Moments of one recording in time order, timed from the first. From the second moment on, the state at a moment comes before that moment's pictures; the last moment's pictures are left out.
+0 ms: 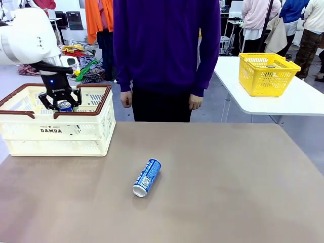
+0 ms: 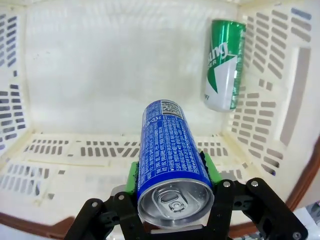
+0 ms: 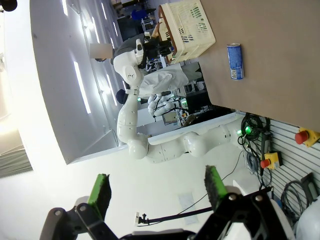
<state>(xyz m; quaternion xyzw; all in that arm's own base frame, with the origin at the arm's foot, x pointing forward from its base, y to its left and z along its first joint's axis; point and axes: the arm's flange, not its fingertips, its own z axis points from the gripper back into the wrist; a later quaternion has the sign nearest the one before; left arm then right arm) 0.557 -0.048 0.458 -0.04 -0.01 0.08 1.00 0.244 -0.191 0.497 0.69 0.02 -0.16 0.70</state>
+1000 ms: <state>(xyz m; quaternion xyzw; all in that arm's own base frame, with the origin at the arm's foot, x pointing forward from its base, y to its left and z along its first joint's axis) 0.563 -0.046 0.443 -0.03 -0.04 0.10 0.99 0.244 -0.191 0.497 0.69 0.02 -0.16 0.70</state>
